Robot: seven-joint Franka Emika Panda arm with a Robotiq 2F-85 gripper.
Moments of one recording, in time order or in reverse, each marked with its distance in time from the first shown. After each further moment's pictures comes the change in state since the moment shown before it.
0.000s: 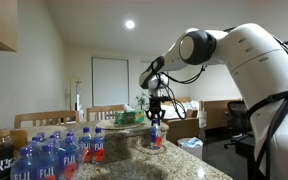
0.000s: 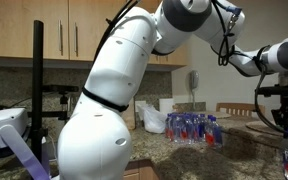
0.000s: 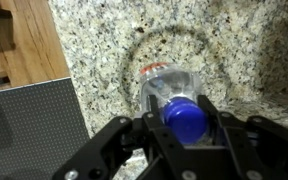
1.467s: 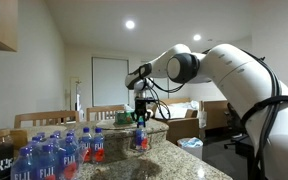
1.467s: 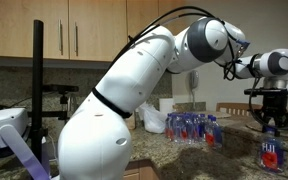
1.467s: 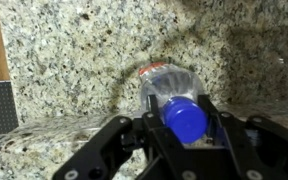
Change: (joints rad) arm 0.006 0.249 0.114 0.393 0.007 -0.231 0.001
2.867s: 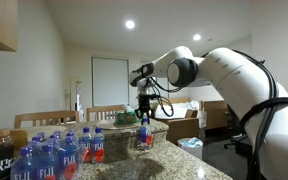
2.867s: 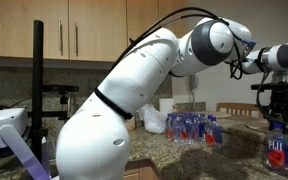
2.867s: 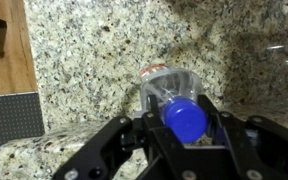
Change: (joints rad) arm -0.031 0.046 -0.024 0.126 0.010 -0.137 0.000
